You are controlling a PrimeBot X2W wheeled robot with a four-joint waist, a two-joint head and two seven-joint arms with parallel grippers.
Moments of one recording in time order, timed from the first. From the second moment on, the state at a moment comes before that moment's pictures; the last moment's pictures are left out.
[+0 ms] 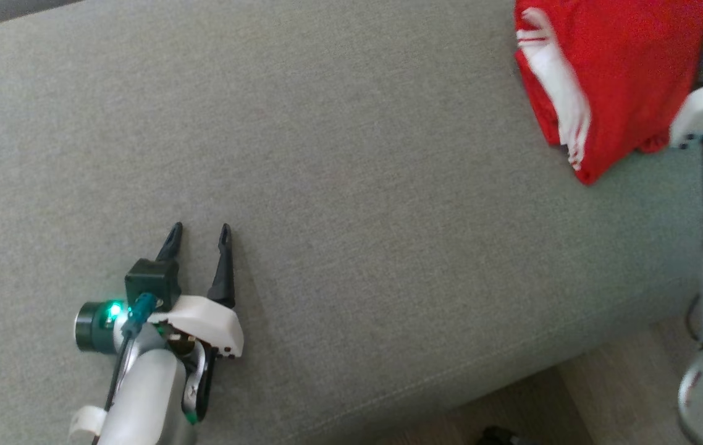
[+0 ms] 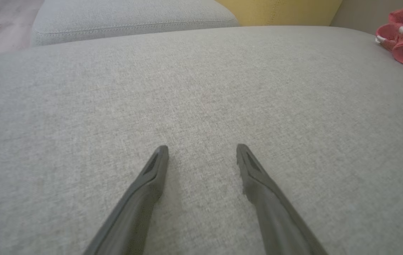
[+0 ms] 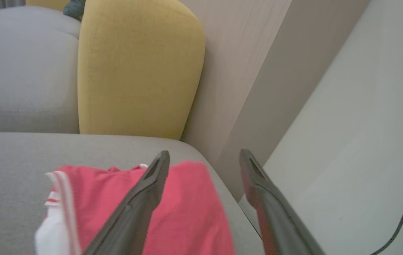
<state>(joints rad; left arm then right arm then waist) -0.26 0.05 -0.22 0.49 -0.10 0.06 -0.26 -0.90 -0.15 -0.45 0.88 -0.50 0.13 -0.23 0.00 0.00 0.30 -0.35</state>
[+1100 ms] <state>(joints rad) -0.15 0.04 -0.15 0.42 -0.14 0.12 -0.26 -0.39 -0.05 0.02 0.60 0.06 0.13 -0.25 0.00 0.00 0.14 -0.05</state>
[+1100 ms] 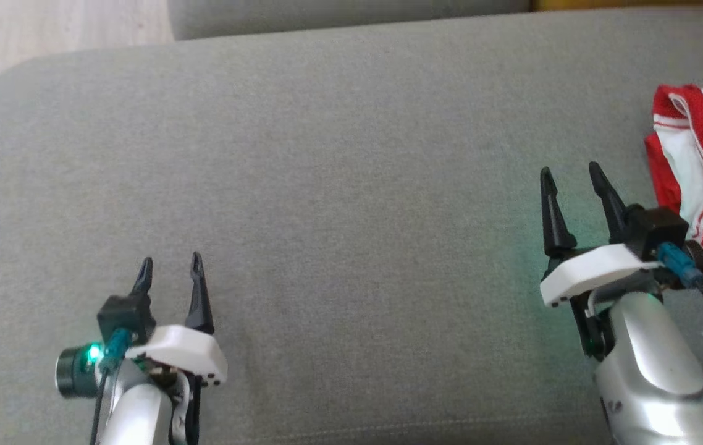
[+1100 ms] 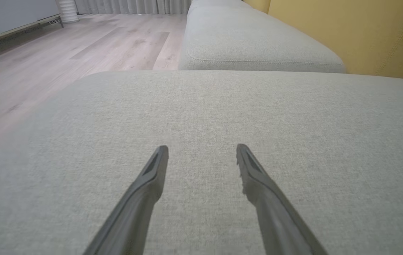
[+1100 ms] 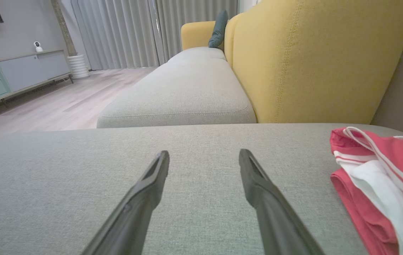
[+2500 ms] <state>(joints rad) -0.03 0.04 -0.11 0.47 -0.34 0.09 -0.21 -0.22 -0.04 0.03 0.64 0.29 0.13 -0.20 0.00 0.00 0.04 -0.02</state>
